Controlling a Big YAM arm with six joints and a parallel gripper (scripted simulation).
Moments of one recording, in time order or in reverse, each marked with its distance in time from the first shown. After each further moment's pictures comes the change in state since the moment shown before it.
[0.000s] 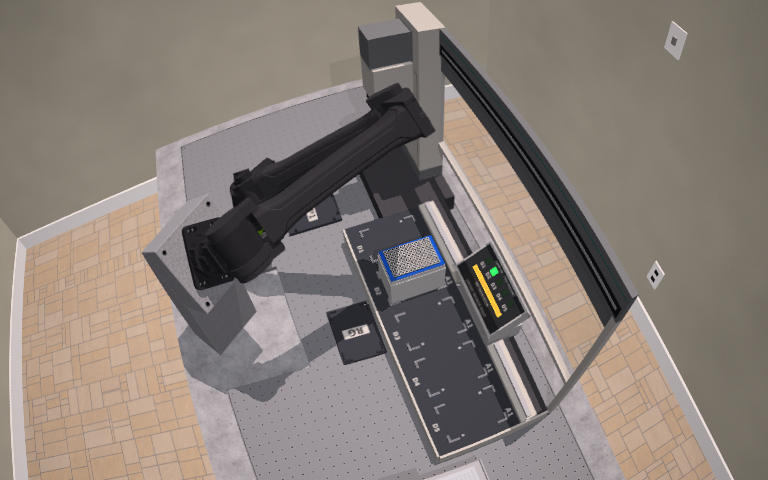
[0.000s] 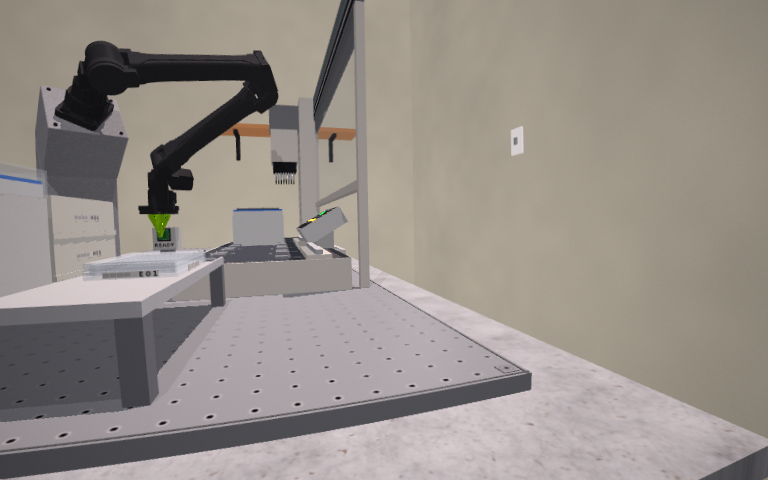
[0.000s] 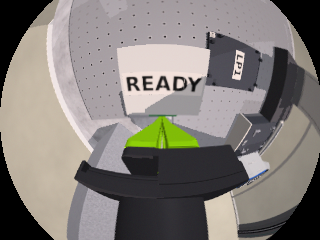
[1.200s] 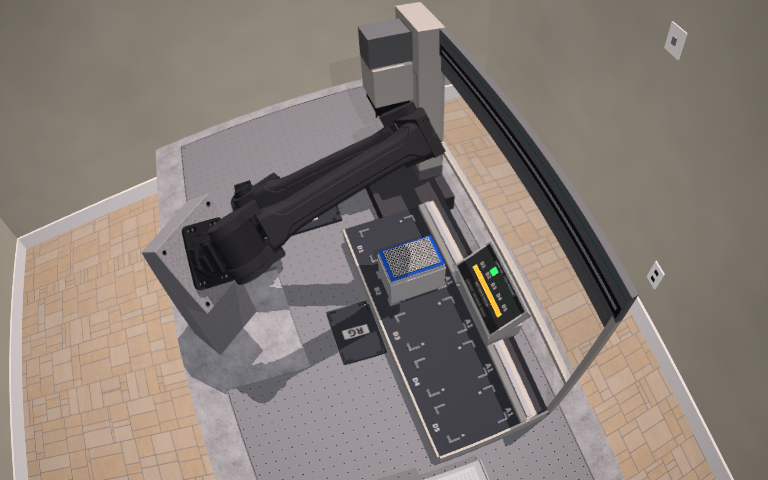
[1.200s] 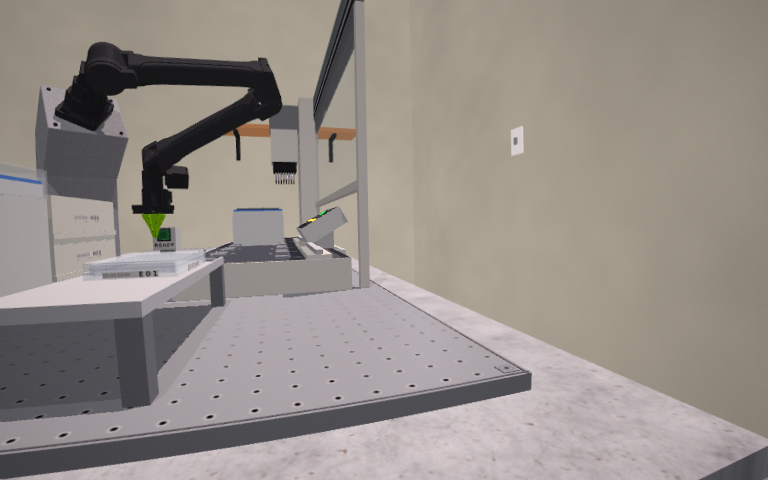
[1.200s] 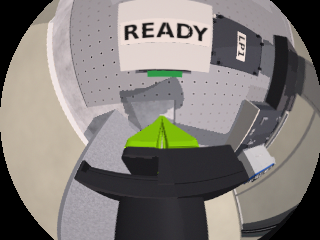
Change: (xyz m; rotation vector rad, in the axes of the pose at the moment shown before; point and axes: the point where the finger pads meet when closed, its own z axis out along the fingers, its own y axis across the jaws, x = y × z) arm 0.041 0.002 0.000 -0.001 0.002 0.002
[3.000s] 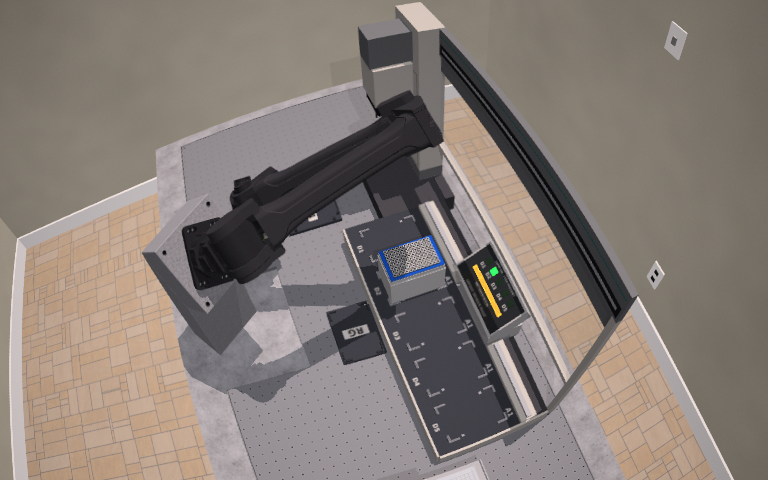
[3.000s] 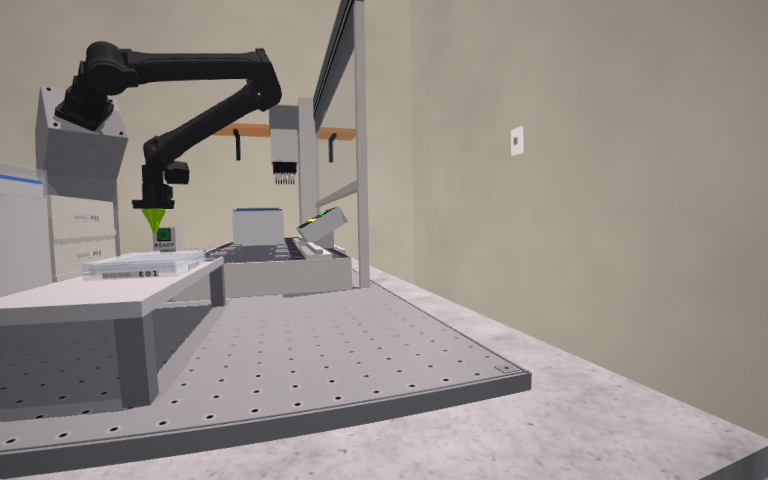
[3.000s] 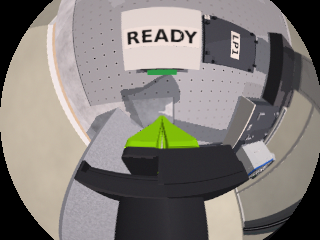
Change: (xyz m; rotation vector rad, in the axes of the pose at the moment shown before) arm -0.001 -0.001 -0.015 0.002 -0.003 0.018
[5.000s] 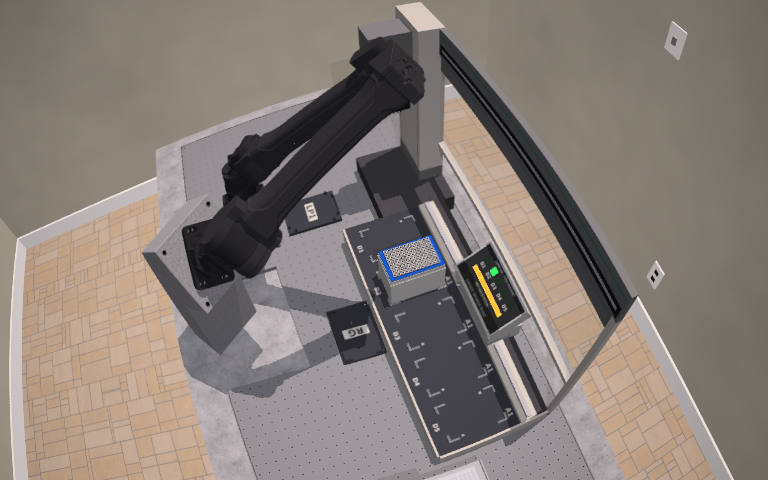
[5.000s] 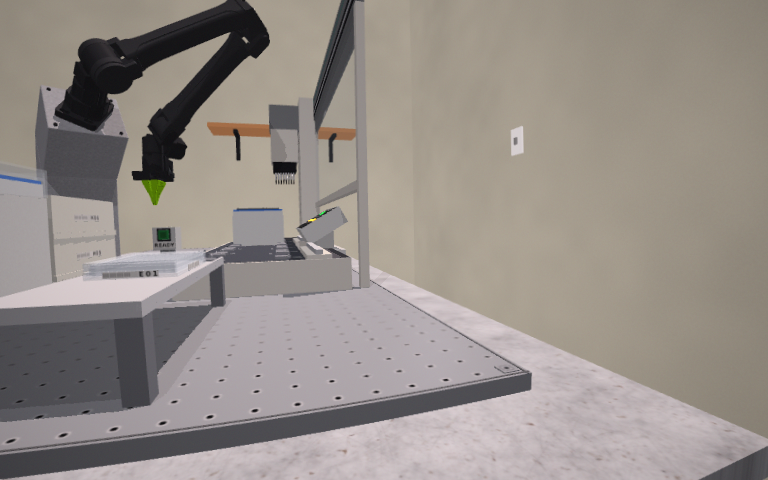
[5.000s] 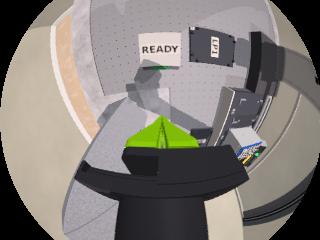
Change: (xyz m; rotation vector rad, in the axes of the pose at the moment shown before) arm -0.003 -0.002 -0.085 0.003 0.000 0.008
